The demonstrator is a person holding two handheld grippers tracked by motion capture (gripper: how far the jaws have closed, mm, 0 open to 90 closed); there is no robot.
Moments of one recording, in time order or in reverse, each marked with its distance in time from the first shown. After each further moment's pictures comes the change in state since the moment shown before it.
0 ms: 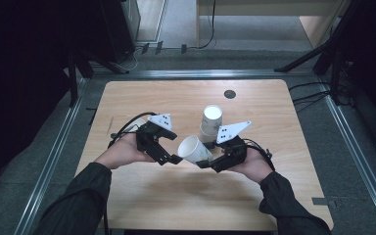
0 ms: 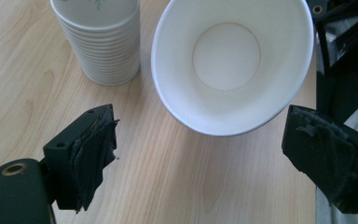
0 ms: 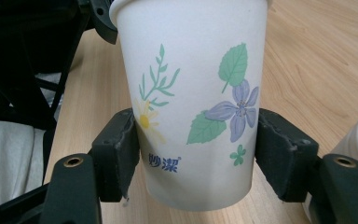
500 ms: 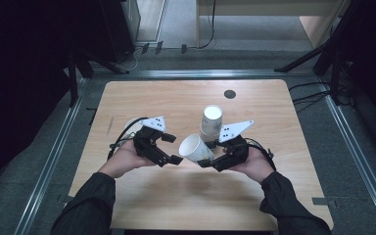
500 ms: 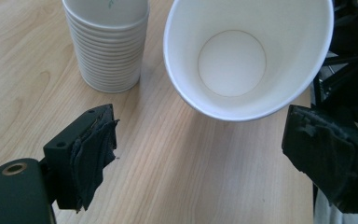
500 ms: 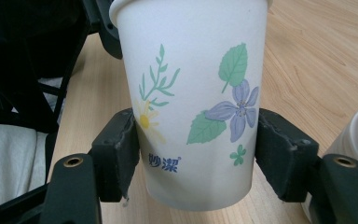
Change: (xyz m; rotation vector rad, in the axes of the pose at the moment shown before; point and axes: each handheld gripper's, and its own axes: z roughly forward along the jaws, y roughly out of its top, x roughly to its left) left arm 0.002 -0.023 0.010 -0.132 -0.018 -0.091; right arm -0.002 -0.001 -0.003 -0.014 0.002 0.009
